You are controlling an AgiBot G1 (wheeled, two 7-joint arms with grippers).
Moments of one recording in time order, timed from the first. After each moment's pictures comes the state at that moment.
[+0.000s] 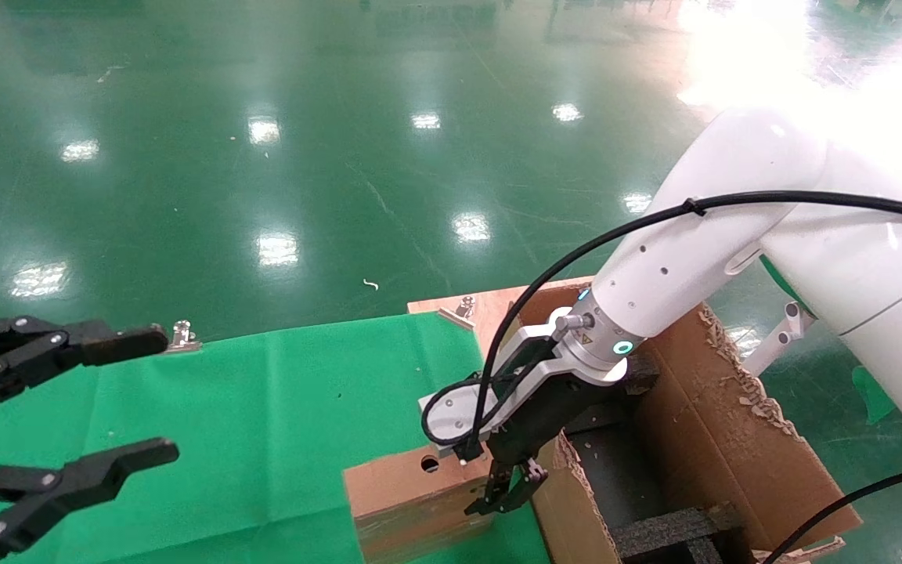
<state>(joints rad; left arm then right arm) -1.08 0.60 0.32 -1.27 0.71 1.48 -0.17 1.72 -0.98 -1.11 1.05 -1.57 -1.58 0.19</state>
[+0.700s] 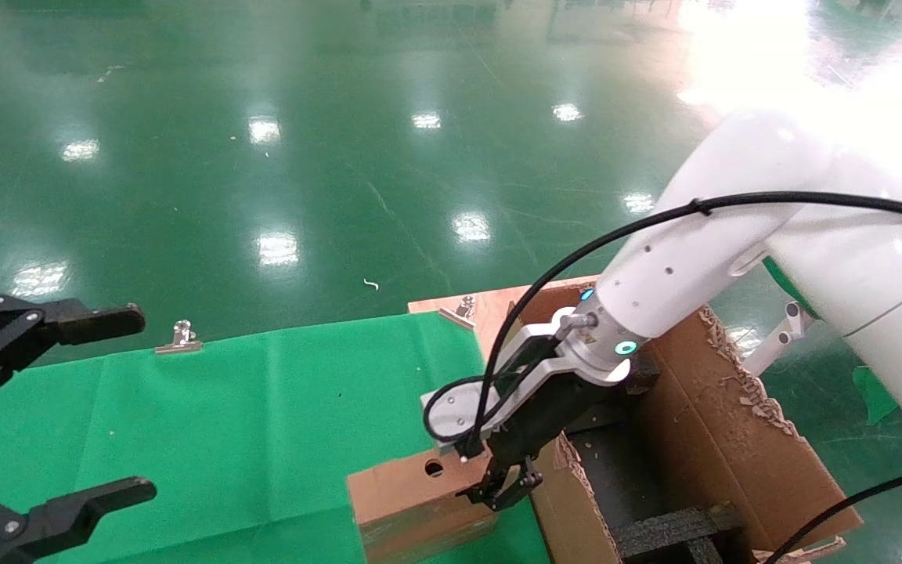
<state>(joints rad) -1.08 0.60 0.32 -1.27 0.71 1.48 -0.17 1.76 -0.96 -1.10 1.02 -1.53 -1.58 0.21</state>
